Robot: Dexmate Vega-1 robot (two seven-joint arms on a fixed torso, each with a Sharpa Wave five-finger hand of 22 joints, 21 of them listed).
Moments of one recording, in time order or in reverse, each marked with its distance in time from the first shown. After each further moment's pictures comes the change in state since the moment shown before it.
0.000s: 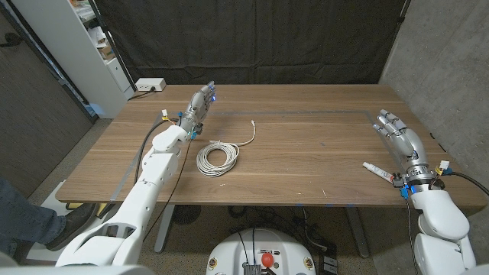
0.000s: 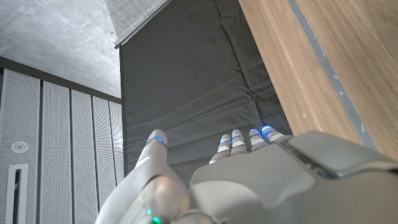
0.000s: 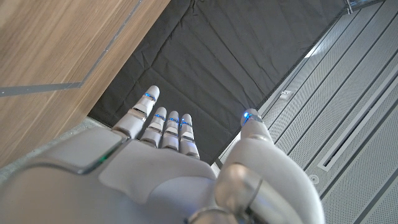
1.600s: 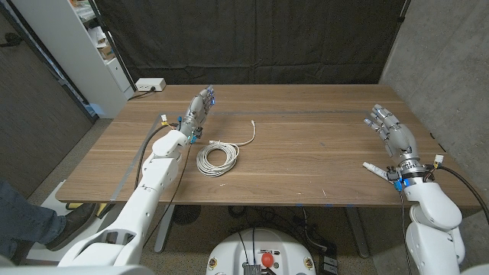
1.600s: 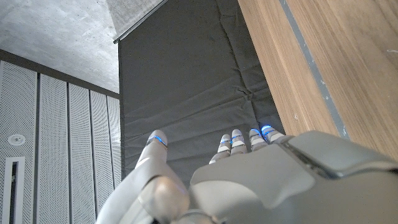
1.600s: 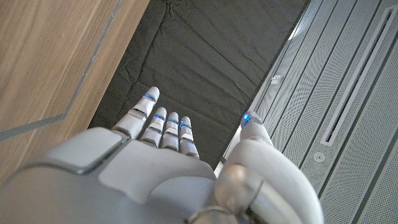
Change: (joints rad) left arm 0.032 -0.009 -0.010 -0.006 -0.018 -0.010 0.008; left_hand -0.005 -0.003 0.000 0.000 0.000 0.000 0.000 0.000 0.000 0.001 0.001 0.000 0.000 0.000 0.000 0.000 0.000 0.000 0.000 0.012 -0.005; right arm 0.066 -0.031 -0.031 0.062 0.191 -0.057 0.108; right_hand -0.021 0.000 -0.004 0.004 0.000 -0.045 -0.005 -0.007 -0.005 -0.020 -0.009 0.000 0.000 -0.009 -0.009 0.000 0.002 -0.005 -0.005 0.004 -0.005
